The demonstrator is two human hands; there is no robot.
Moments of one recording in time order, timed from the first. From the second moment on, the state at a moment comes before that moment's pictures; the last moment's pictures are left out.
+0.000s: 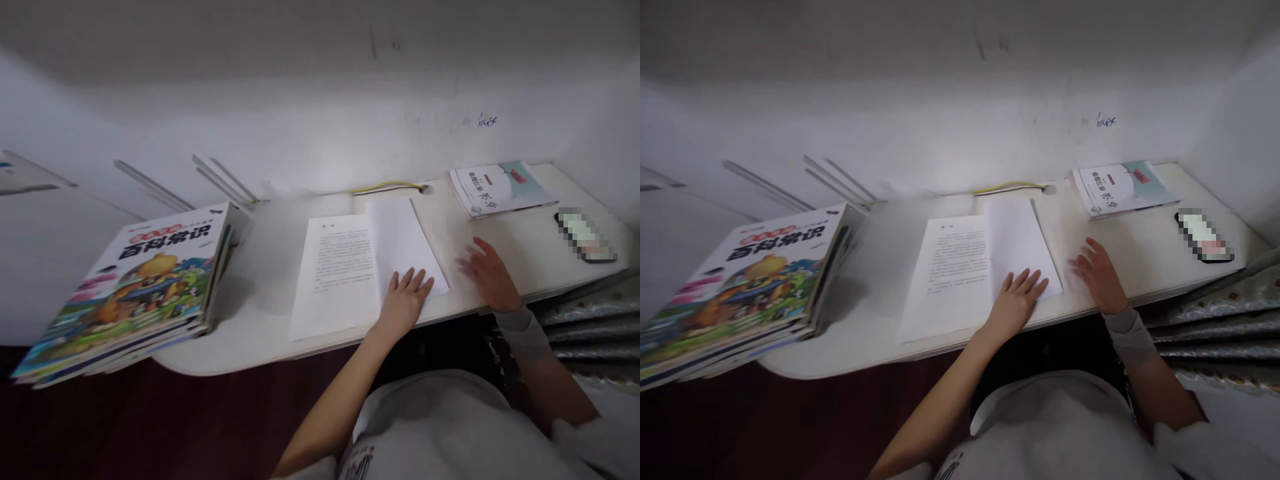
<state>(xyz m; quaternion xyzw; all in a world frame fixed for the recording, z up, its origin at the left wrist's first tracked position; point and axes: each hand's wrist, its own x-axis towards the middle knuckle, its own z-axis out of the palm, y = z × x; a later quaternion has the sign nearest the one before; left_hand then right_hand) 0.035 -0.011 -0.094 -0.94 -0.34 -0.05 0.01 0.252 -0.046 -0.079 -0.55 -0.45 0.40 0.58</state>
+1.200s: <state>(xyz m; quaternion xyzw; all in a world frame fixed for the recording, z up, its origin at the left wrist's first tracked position) 0.066 -0.016 -0.078 -0.93 -0.36 -0.03 0.04 0.279 -0.032 -0.070 -0.48 -0.30 0.63 0.53</state>
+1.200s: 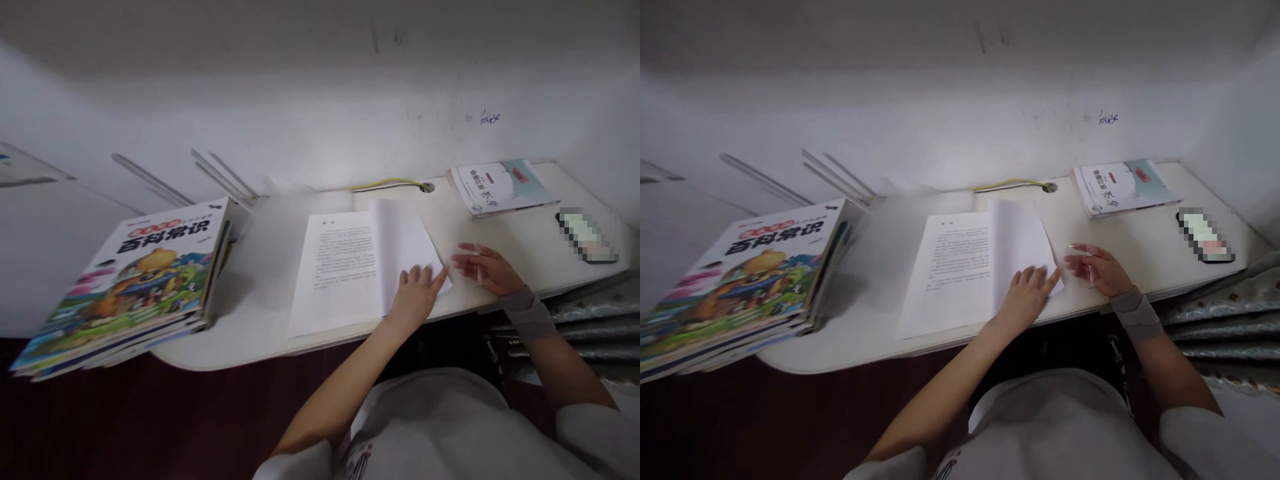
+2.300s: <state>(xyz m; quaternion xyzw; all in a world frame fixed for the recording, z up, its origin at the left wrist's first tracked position) 0.093 -0.013 -0.088 -0.98 -0.21 -0.07 0.01 0.260 -0.057 -0.108 -0.65 -0.61 0.14 0.42</state>
